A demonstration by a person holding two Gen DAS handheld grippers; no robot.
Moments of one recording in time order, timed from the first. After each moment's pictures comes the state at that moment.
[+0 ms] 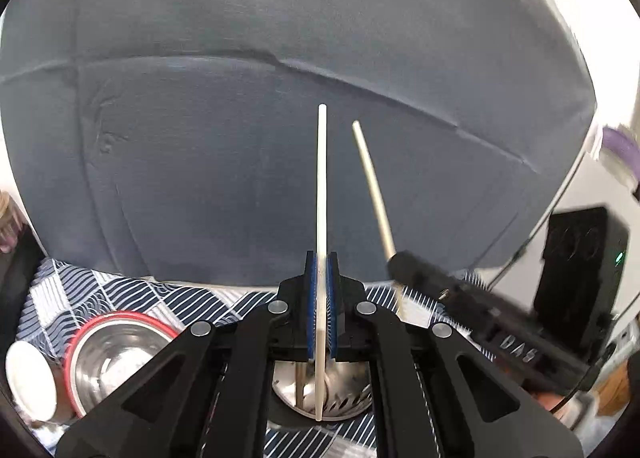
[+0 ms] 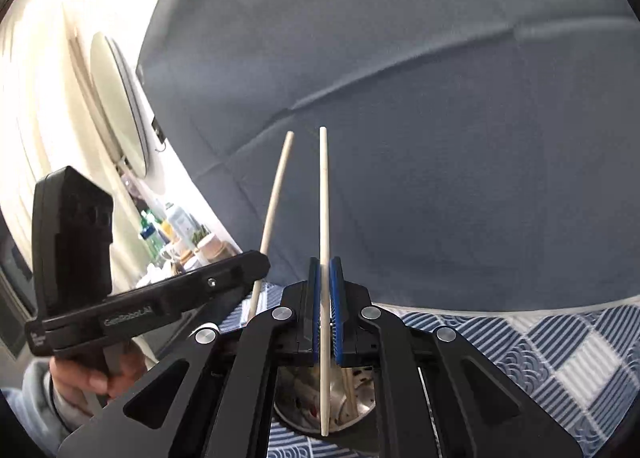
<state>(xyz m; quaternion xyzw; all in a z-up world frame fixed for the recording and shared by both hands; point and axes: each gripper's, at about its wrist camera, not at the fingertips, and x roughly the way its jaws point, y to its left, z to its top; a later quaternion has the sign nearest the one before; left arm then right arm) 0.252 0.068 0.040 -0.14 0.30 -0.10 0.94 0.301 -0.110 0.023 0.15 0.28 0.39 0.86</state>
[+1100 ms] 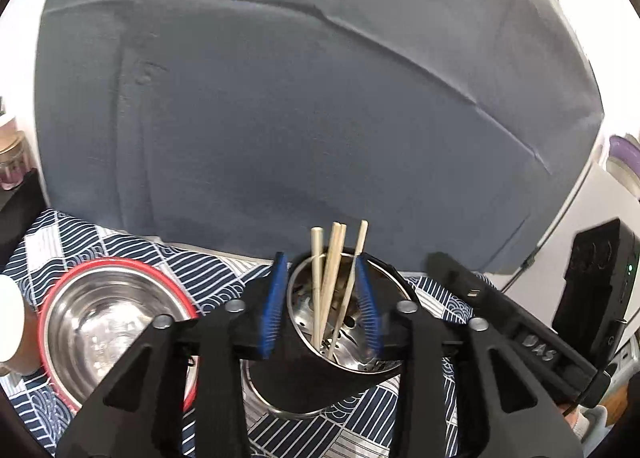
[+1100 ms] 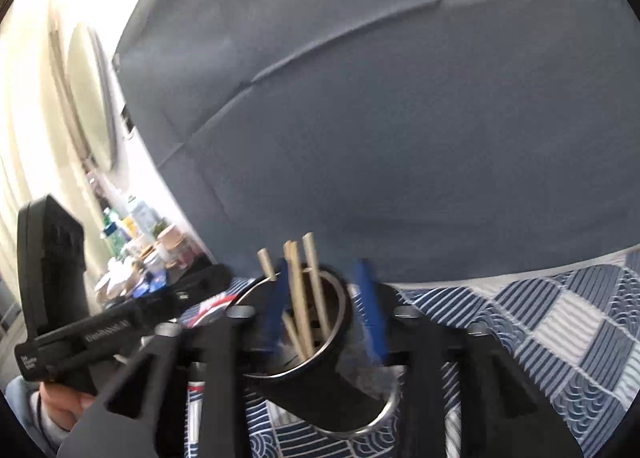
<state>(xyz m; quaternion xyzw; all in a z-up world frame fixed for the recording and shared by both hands) 0.219 0.077 -0.012 -0.16 0.28 -0.06 0.94 0.263 -0.131 -0.012 0.14 0.26 0.31 0.90</state>
